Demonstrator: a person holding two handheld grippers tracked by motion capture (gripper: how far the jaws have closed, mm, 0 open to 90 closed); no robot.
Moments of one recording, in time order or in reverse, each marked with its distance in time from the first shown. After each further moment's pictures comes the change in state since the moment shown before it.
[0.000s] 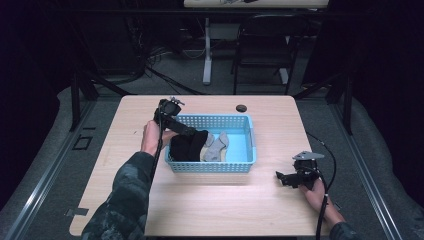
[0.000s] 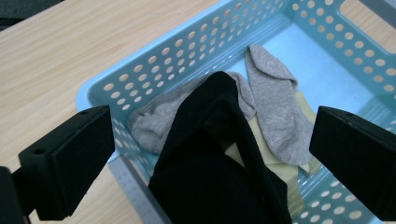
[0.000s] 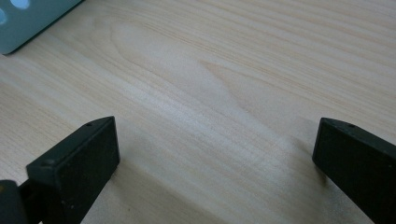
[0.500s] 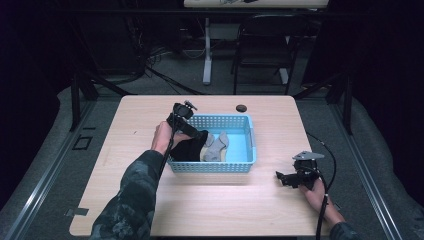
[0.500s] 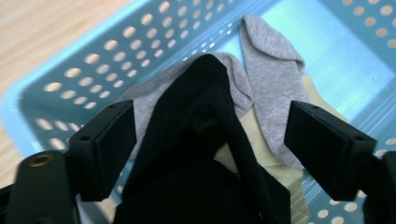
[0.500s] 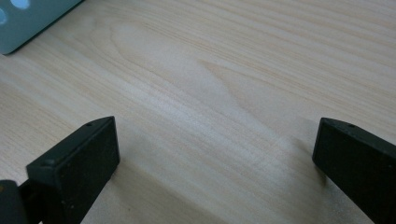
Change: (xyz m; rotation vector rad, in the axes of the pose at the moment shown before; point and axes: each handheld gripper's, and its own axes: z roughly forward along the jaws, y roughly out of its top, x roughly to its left) left arm -0.009 0.010 0.044 0.142 -0.033 0.031; right arm 0.000 0.000 0.000 0.001 0.001 -0.001
